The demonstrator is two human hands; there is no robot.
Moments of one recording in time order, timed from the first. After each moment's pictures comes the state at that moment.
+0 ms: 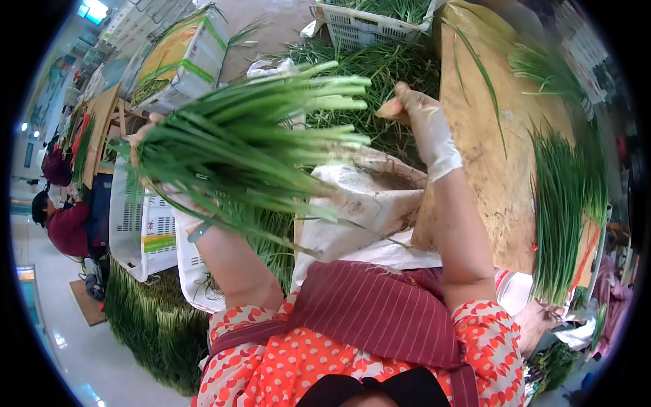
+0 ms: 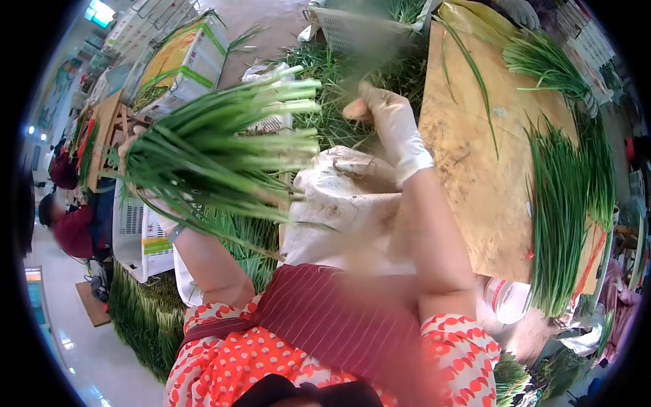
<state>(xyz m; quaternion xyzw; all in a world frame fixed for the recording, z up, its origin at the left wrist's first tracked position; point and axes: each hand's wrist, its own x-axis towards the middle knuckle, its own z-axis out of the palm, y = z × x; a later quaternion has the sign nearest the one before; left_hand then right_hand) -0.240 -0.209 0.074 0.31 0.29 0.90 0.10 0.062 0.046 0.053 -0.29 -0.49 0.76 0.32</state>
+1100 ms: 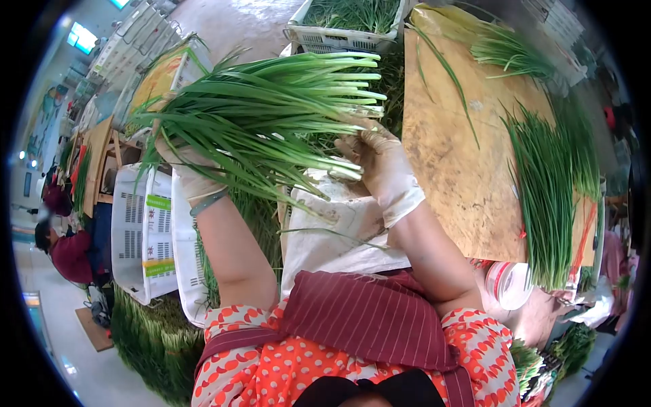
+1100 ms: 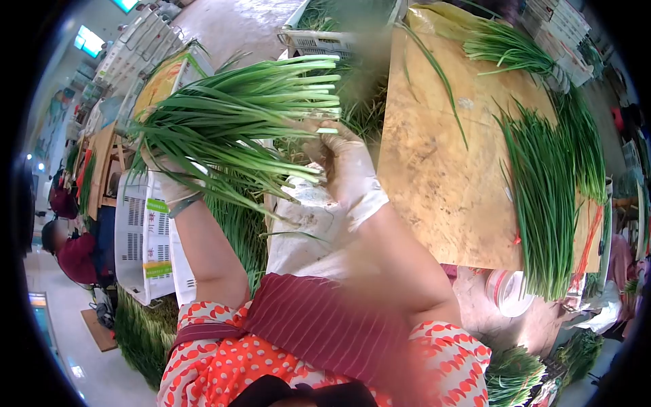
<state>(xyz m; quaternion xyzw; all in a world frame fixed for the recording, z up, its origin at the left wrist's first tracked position) -0.184 -0.115 0.118 0.25 0.29 0.90 0.23 0.074 -0.002 0.056 -0.23 -0.24 0.88 0.35</state>
